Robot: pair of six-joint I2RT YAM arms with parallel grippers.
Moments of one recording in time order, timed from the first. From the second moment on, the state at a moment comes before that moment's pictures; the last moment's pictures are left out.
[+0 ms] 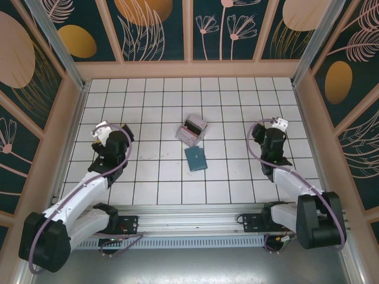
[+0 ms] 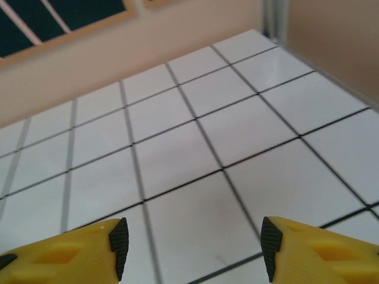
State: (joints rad) left arm -0.35 0.99 0.46 0.04 -0.74 -0.56; right arm 0.12 1.15 0.37 0.43 0.31 0.35
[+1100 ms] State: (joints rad) left arm -0.06 1.53 0.20 1.23 -0.36 -0.11; right arm 0.00 1.54 0.20 1.19 0.13 0.13
